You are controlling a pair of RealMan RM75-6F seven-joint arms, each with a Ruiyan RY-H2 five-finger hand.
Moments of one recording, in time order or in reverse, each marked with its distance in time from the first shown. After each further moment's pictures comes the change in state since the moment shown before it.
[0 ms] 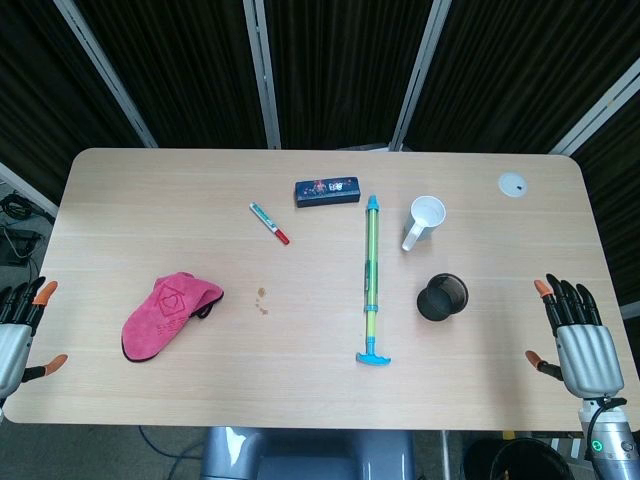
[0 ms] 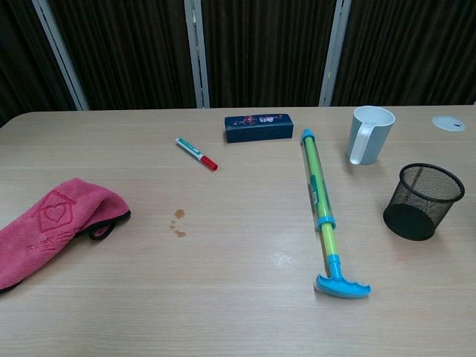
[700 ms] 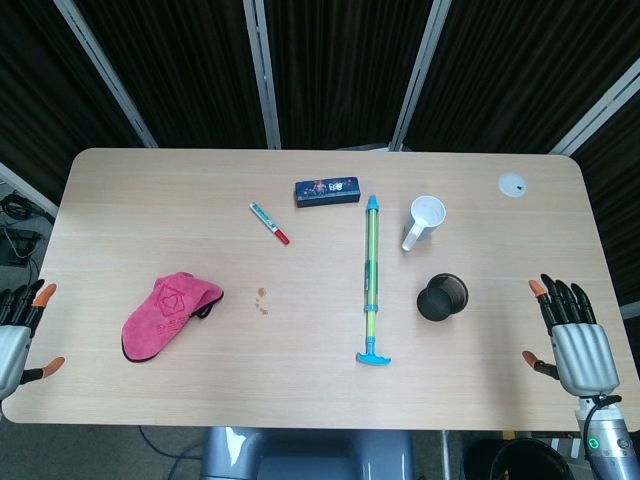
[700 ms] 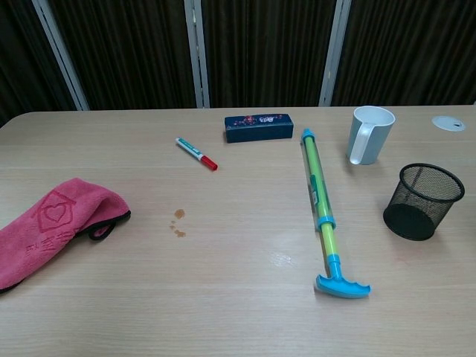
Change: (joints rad) left arm -0.003 0.018 0.007 -0.010 -0.012 -0.025 0.017; right arm 0.009 -0.001 -0.003 -0.001 0.004 -0.018 -0.009
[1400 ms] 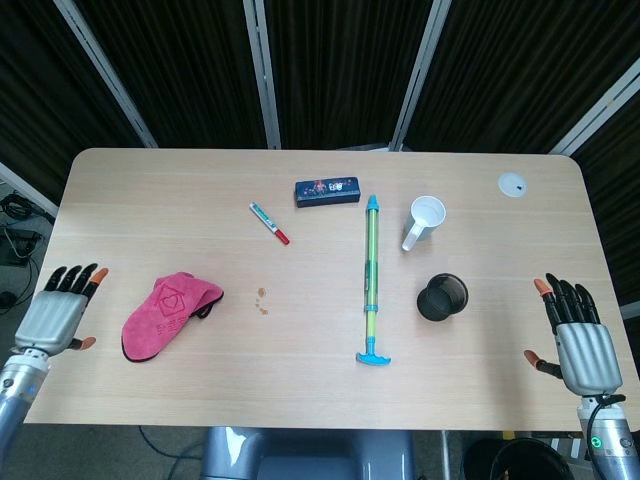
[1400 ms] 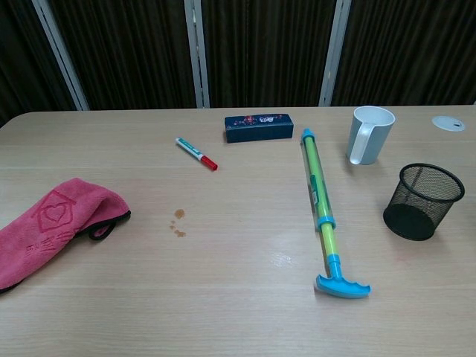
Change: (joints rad) left arm -0.264 -0.025 -0.077 -0.042 -0.290 -0.388 0.317; right arm 0.002 -0.001 0.008 -0.003 0.030 -0.015 0.031
